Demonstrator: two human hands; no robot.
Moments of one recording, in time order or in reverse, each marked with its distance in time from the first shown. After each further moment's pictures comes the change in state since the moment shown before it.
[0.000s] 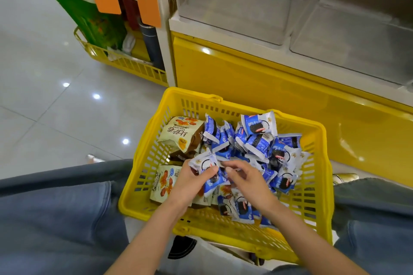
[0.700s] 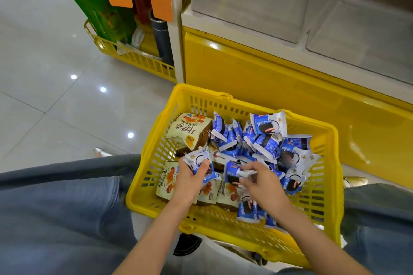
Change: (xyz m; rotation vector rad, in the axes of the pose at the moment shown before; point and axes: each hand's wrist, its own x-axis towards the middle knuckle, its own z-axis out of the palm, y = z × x) left_hand 0.001 -0.005 -0.009 0.079 0.185 0.037; right_hand -0.002 0.006 -0.008 -0.395 0.077 0.114
